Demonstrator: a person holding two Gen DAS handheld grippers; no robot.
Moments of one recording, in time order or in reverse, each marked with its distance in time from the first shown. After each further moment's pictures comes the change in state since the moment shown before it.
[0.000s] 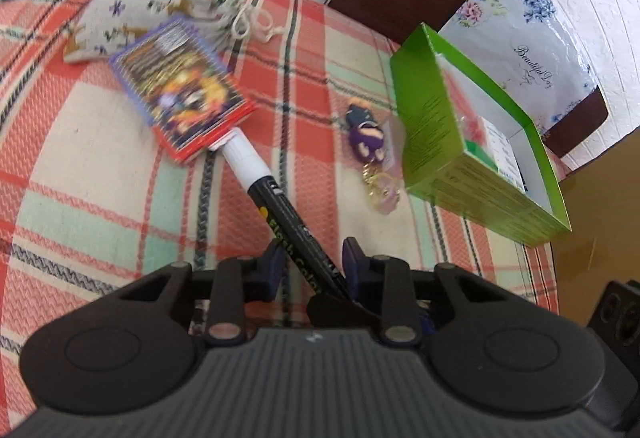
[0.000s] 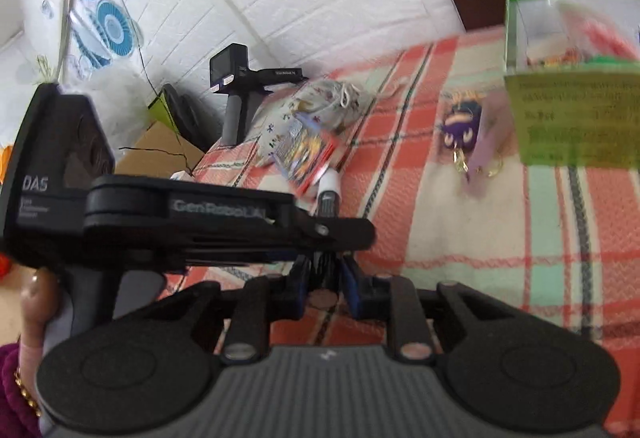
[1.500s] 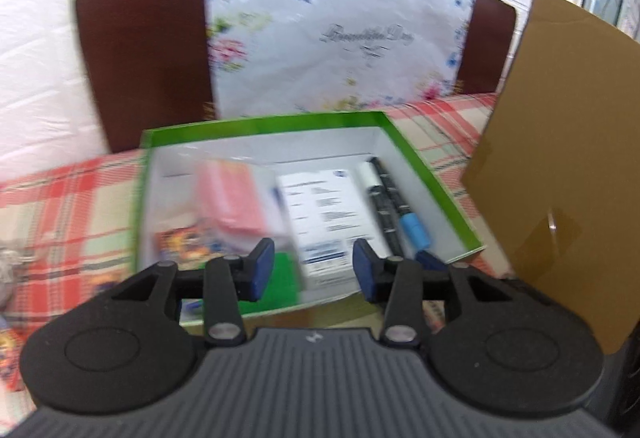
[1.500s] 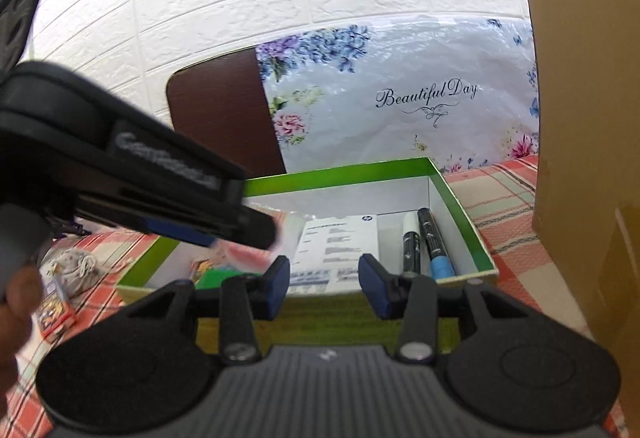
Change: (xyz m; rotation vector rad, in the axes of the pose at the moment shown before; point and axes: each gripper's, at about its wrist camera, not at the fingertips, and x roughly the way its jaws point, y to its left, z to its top) left arm 0.051 -0.233 0.017 0.522 -0.149 0.045; right arm -0.124 -0.112 0.019 -0.025 -0.481 -0.588
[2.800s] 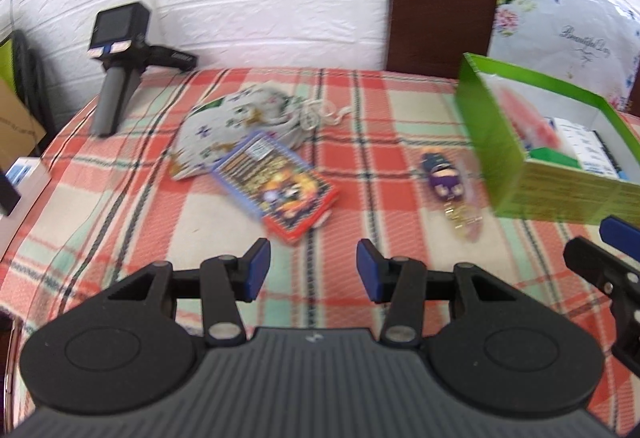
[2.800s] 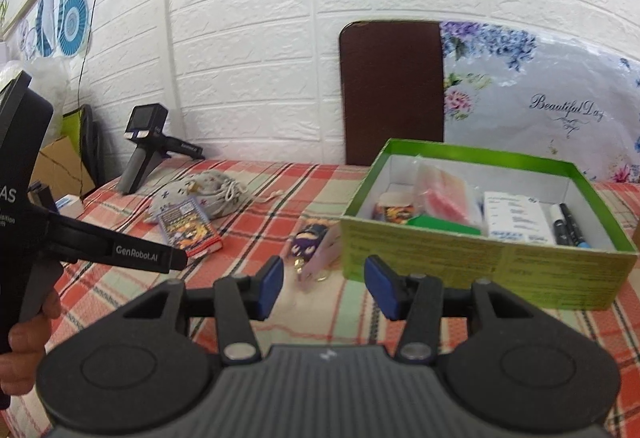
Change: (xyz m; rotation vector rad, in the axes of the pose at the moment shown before) left arm -0.077 0.176 -0.121 -0.244 0.033 0.396; right arm -0.040 0.147 -0.032 -0.225 0.124 0.192
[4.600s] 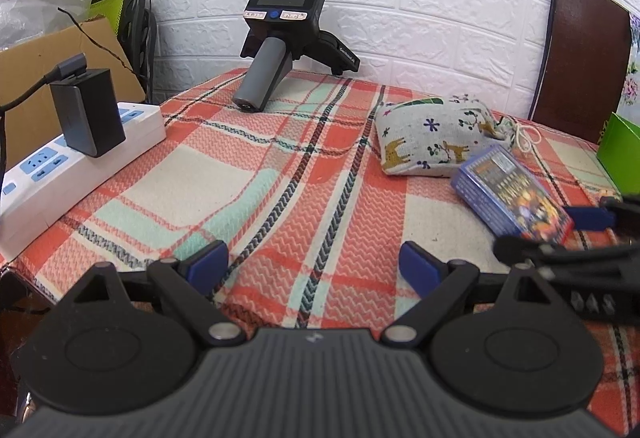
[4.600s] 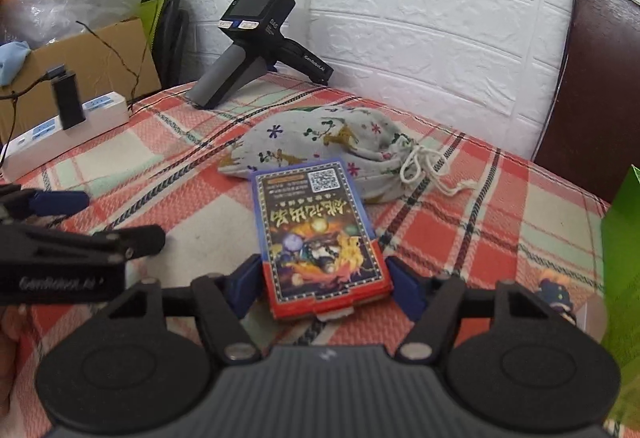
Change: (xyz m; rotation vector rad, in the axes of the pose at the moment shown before) left arm 0.043 0.128 -0.043 -0.193 -0.175 0.168; right arm 0.164 0.126 0.006 -0.304 0.161 0.213
